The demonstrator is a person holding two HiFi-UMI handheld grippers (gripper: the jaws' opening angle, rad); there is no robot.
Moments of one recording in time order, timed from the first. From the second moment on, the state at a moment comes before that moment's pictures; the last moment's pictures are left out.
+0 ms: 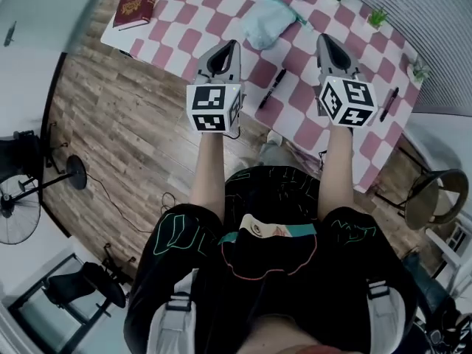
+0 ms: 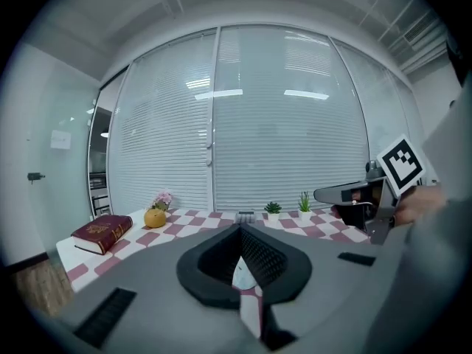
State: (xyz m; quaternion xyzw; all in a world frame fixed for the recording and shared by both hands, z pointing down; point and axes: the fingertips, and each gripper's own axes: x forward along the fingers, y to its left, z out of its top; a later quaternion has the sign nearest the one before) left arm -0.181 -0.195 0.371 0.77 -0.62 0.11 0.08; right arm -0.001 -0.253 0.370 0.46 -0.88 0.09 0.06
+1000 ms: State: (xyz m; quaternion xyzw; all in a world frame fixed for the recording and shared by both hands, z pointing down) left arm -0.137 -0.299 0.384 0.80 -0.56 0.21 0.07; right arm 0.050 -0.301 0.406 0.50 -0.85 0.17 0.02
